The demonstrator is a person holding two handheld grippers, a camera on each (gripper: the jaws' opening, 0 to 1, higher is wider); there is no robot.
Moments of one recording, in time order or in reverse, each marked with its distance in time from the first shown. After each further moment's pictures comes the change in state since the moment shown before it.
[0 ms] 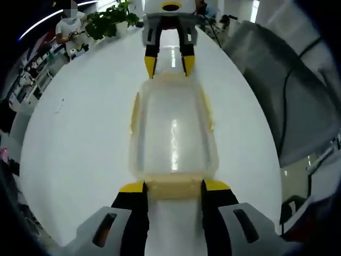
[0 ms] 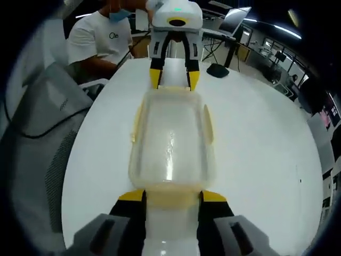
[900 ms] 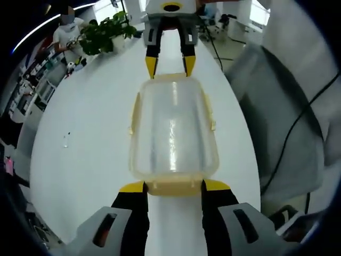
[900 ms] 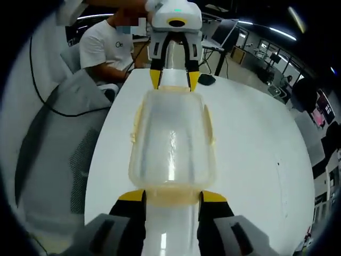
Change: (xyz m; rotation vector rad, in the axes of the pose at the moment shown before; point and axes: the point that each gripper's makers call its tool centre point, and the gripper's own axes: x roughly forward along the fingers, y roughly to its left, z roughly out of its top) left arm -0.020 -0.003 0.124 0.035 0.007 0.015; right arm -0.115 0.009 -0.049 0.002 -0.009 -0.027
